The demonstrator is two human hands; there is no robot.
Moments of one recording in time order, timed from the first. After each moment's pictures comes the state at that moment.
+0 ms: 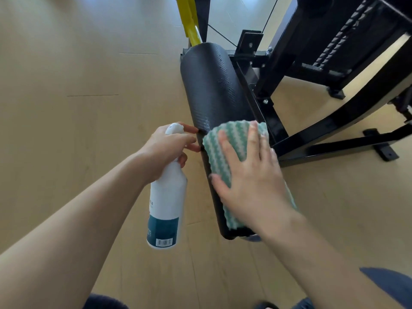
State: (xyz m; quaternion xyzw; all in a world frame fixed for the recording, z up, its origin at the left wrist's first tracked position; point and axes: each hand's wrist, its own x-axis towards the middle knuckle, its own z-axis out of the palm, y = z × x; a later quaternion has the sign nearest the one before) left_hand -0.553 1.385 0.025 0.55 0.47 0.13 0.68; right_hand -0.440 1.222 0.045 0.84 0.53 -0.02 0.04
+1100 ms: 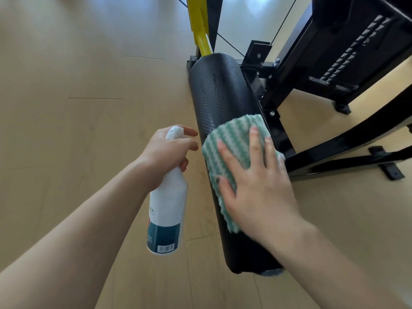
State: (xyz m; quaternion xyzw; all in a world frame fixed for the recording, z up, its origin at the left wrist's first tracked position) left_hand -0.550 1.408 0.024 0.54 0.50 0.17 0.66; right_hand -0.434 1.253 0.050 0.84 0.54 -0.03 0.07
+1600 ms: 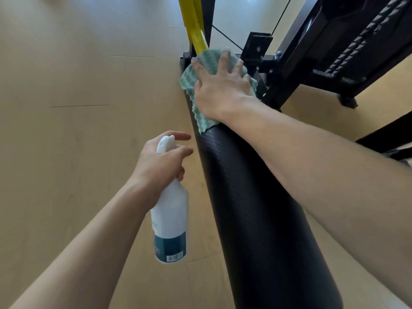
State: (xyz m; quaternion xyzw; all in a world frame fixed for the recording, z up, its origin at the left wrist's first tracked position) left_hand -0.523 1.439 0.004 0.52 0.51 0.21 0.65; right_hand -0.352 1.484 0.054 0.86 0.51 -0.04 0.08
